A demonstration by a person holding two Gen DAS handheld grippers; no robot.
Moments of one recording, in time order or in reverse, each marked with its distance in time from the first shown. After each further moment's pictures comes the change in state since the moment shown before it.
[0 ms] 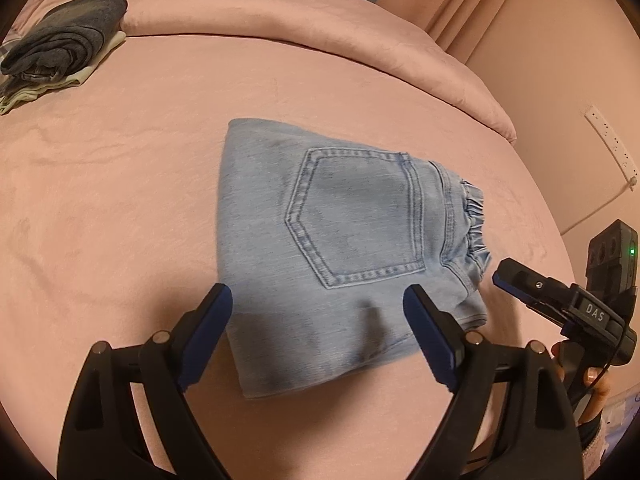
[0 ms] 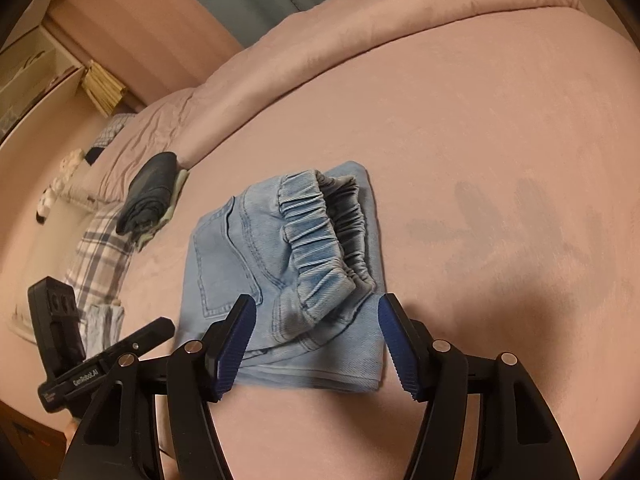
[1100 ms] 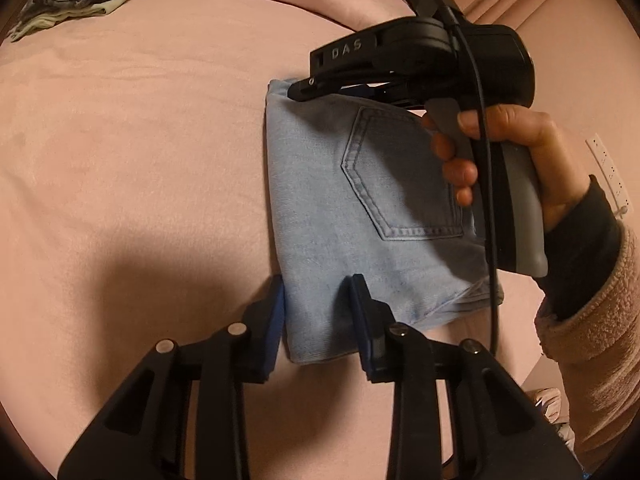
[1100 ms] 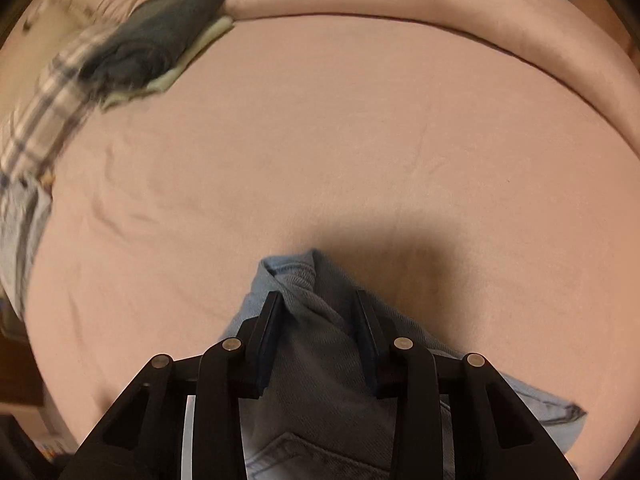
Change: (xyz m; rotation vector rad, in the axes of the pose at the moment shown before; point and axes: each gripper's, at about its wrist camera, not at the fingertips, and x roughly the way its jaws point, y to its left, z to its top) left arm 0.002 0.044 -0.036 -0.122 0.060 -0.076; right arm 0.229 0.165 0.071 -0.517 0.396 -0.168
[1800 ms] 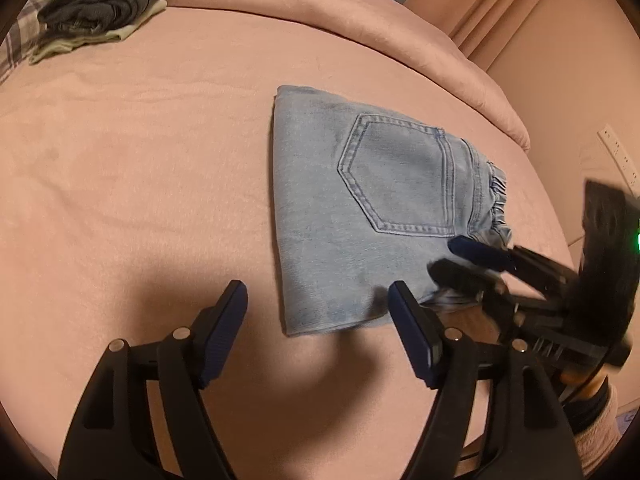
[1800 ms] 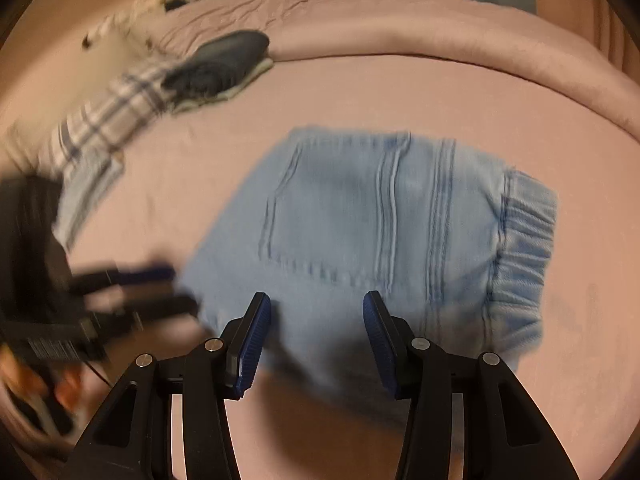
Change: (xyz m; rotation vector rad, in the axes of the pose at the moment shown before) left arm -0.020 -0.023 -0.007 0.036 -0.051 0.102; right arm -0.099 -0.020 -0.183 -0.058 -0.243 0.063
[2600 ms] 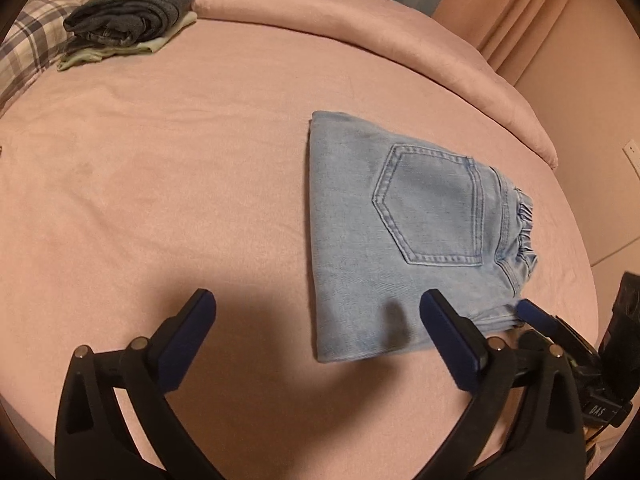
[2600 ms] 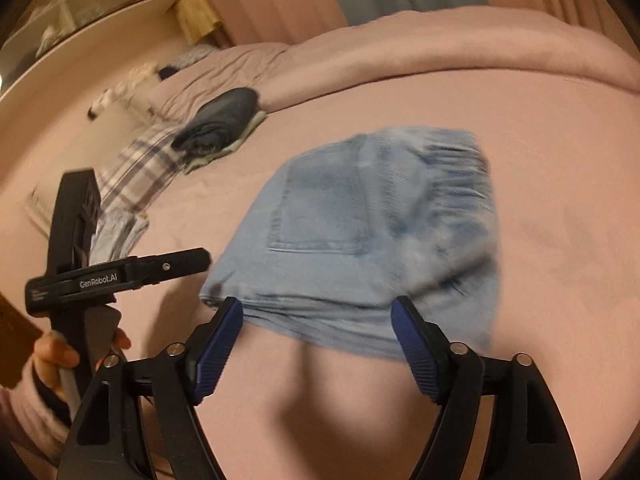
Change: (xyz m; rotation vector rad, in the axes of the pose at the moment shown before) left arm -0.001 0.008 0.015 -0.049 -0.032 0.104; right arm -0.041 -0.023 -0.038 0.229 -0.173 0.089
